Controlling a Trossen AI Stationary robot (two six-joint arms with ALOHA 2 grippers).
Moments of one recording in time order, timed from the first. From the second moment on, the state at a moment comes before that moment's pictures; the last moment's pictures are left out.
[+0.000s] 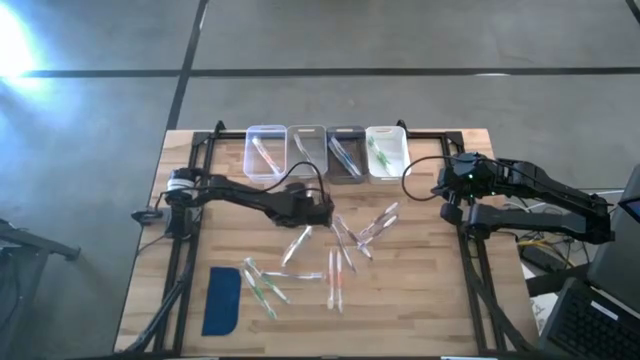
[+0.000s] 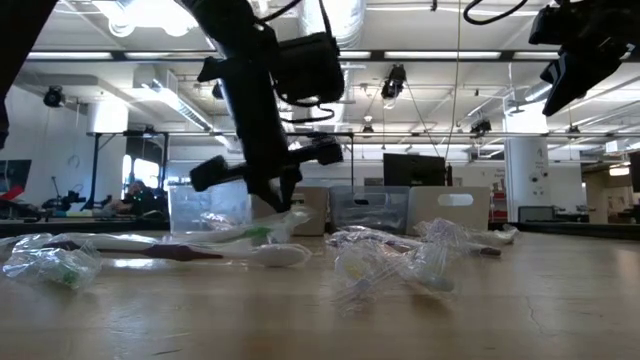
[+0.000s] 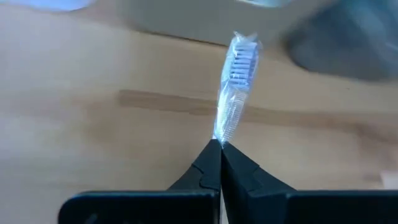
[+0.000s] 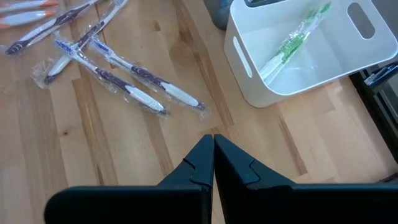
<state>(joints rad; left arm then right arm) -0.01 1.92 1.25 -0.58 -0.60 -1.63 -0.33 0.61 0.79 -1.12 0.05 -0.03</state>
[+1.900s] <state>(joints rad) 0.36 1.91 1.64 -0.63 -0.75 -1.47 -0.33 0.61 0.79 -1.12 0.05 -0.03</state>
